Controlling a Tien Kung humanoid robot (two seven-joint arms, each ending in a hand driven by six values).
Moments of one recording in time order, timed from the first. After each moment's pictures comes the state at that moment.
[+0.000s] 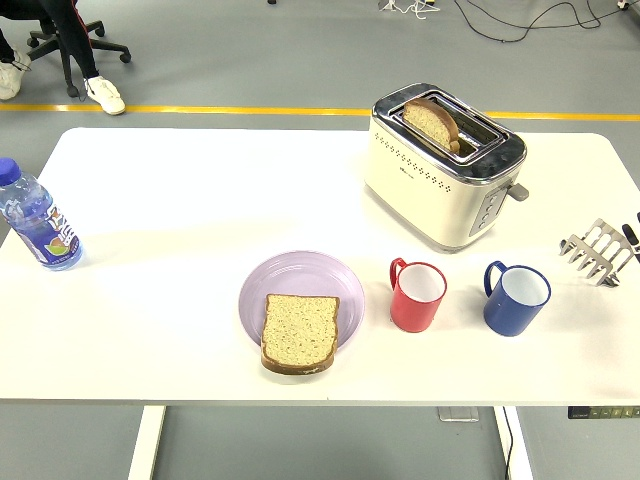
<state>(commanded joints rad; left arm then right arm) -0.10 0.04 -0.29 -0.18 0.33 0.09 0.04 0.03 -0.17 1.75 1.39 -0.47 -0.10 -0.13</state>
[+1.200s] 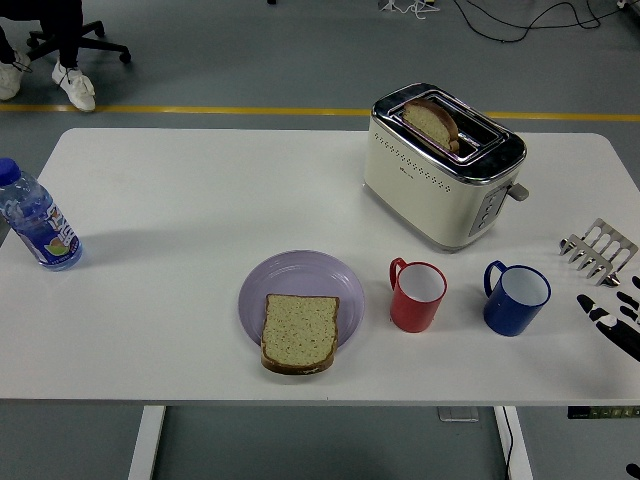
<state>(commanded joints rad) -0.13 0.04 -0.29 -0.18 0.33 0.09 0.04 -0.15 -0.24 1.41 1.41 -1.21 -0.43 0.11</state>
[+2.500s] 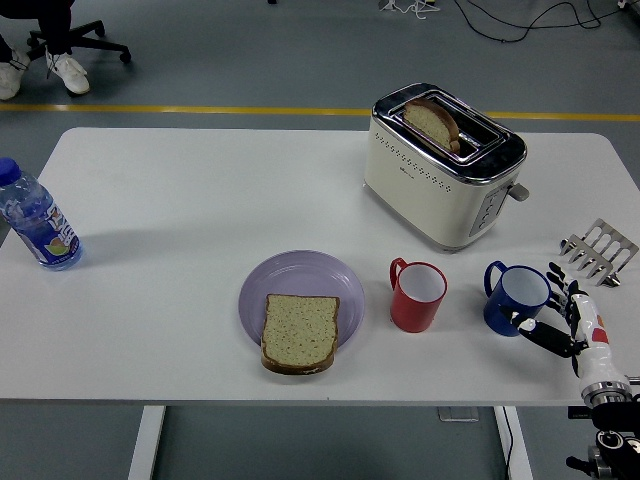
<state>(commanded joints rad) -0.14 0.04 -0.28 -0.18 0.32 0.09 0.04 0.00 -0.21 1.18 1.26 -1.23 -0.46 0.17</state>
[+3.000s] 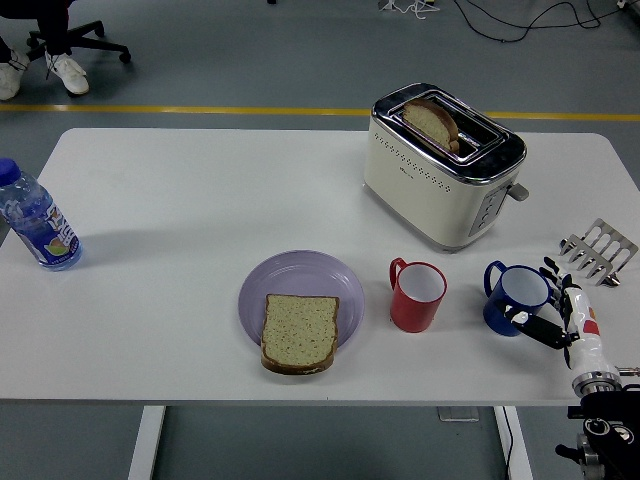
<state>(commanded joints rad) -0.14 0.03 -0.27 -0.18 0.32 0.09 0.04 0.05 -0.19 1.16 1.21 -1.24 -0.47 0.16</state>
